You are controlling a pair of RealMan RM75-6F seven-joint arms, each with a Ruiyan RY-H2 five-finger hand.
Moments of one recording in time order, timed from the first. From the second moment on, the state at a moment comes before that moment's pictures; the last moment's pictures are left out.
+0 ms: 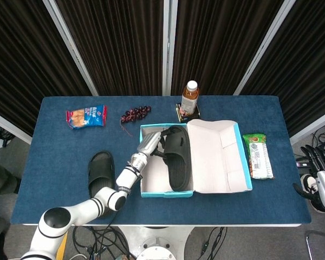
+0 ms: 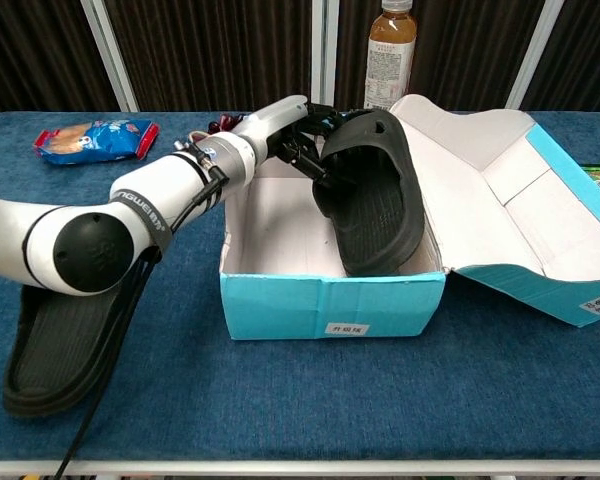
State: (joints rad) left arm -1.07 -2.09 -0.39 -0.75 1.18 0.75 -0.46; right arm 0.11 -0.92 0.07 -1.64 -1.52 1.44 0.16
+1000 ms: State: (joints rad) left arm -1.04 -1.55 -0.33 -1.48 1.09 0.67 0.16; right arm 0.10 -0.92 0.06 -1.64 -1.54 1.47 0.17
